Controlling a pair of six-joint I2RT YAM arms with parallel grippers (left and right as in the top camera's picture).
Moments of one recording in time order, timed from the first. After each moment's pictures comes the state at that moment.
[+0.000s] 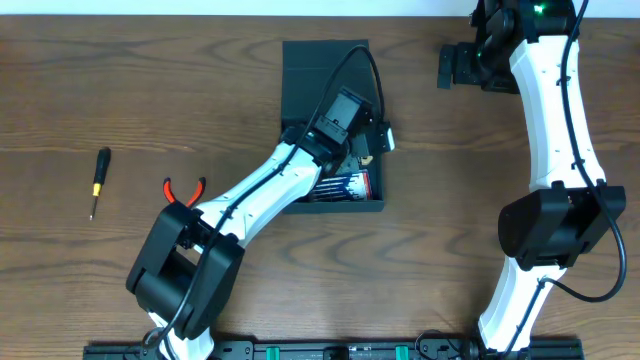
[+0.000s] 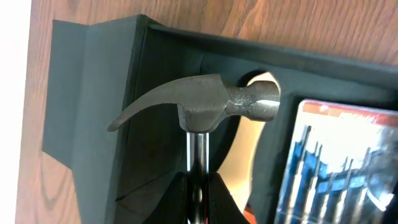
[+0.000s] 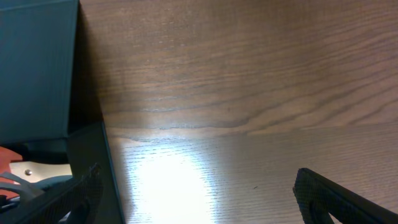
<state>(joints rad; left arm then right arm) -0.66 1.89 1.37 -0.47 -0.09 0.75 0.05 2.10 2.21 -1.38 0.03 0.18</state>
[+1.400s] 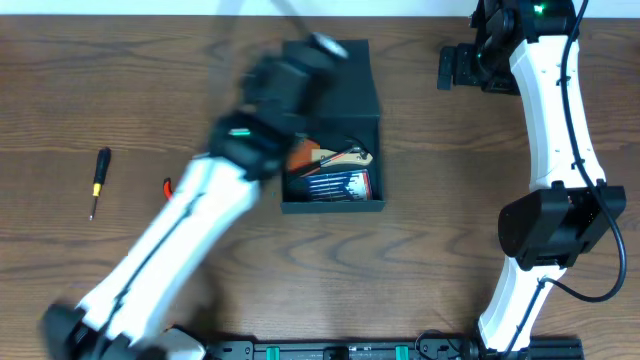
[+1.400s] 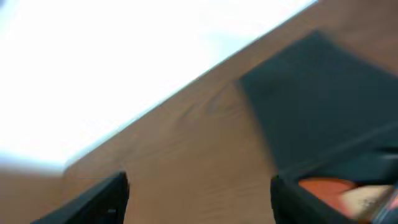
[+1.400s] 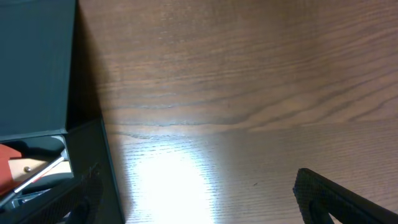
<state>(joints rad) -0.50 1.52 1.49 -0.67 -0.51 0.23 0.05 2.10 2.21 -1.39 0.03 0.18</state>
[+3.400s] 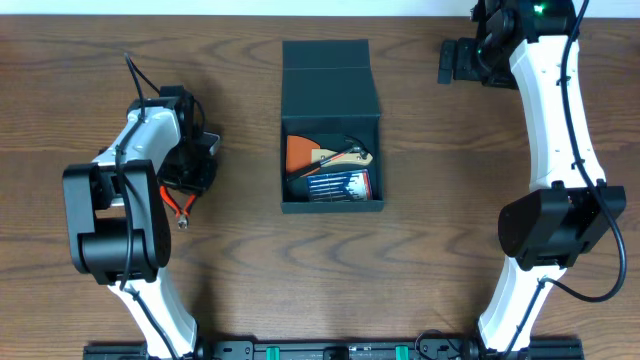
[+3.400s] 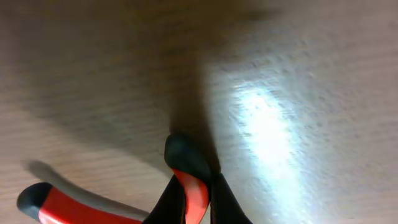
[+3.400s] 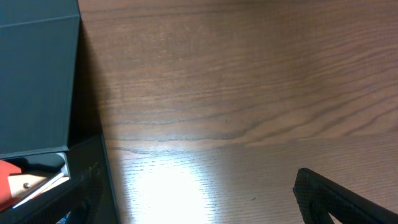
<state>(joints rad) 0.05 2.03 1.35 -1.05 -0.01 0.31 0.05 2.10 2.21 -1.34 0.05 0.18</state>
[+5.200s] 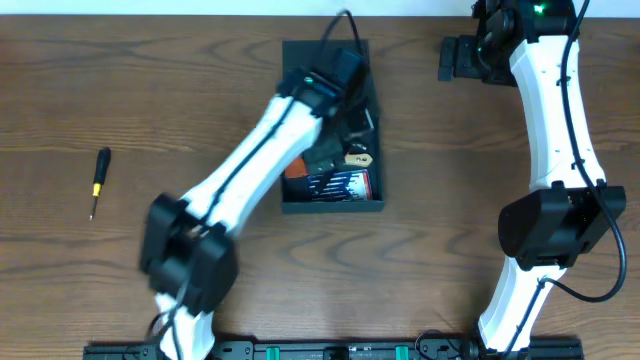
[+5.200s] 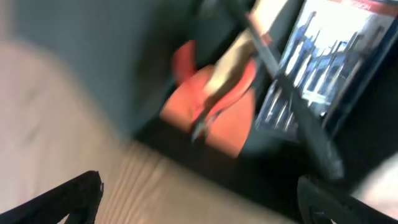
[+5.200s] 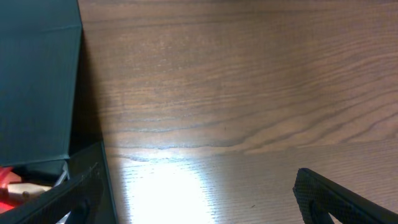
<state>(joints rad) -0.57 1.93 1.82 -1.20 -0.19 0.61 0.05 2.10 2.21 -1.32 0.06 0.18</state>
